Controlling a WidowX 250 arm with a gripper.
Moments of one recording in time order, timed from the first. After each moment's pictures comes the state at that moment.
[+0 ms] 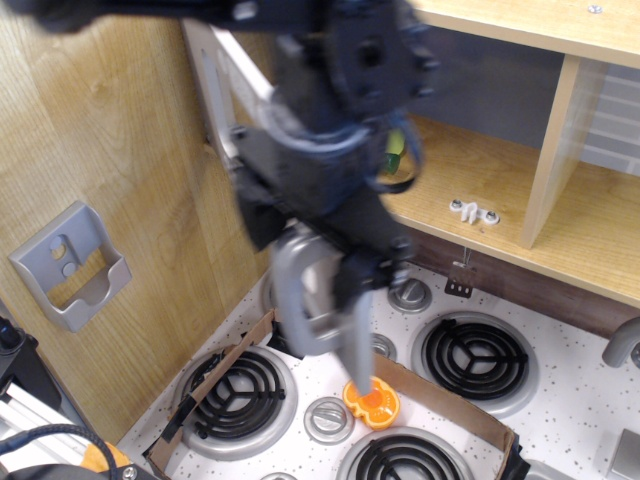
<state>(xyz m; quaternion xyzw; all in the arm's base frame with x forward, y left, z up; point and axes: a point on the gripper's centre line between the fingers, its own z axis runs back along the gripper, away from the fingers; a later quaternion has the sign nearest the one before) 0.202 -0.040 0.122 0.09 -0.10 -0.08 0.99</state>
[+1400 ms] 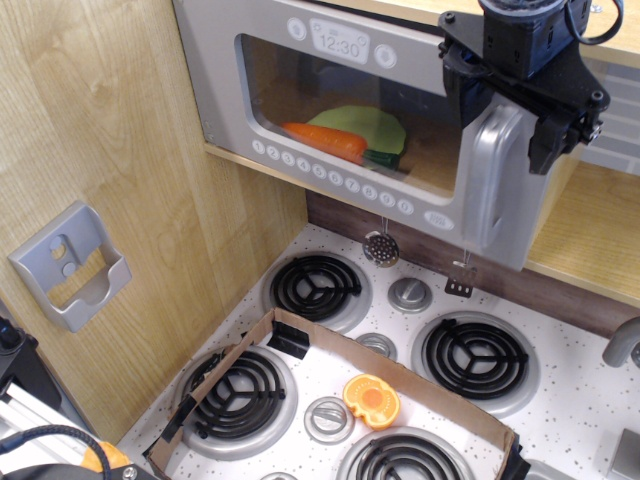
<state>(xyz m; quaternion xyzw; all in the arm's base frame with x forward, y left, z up) 0.329 -0.082 0.135 0.03 -0.21 -0.15 0.96</state>
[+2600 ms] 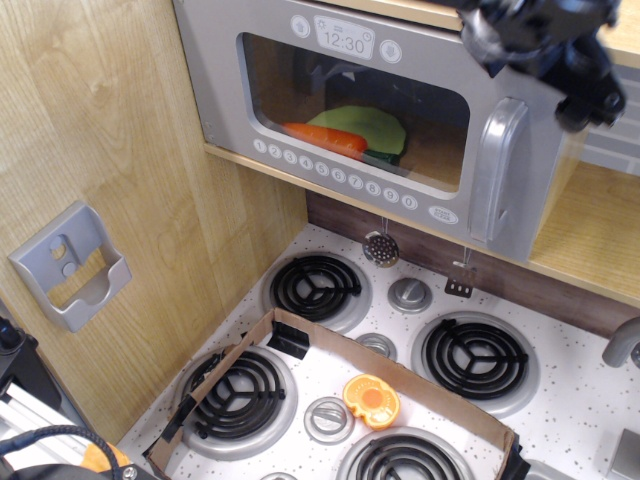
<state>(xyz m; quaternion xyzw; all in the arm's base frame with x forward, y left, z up) 0.337 -0.098 0.162 0.06 -0.41 -0.17 0.89</state>
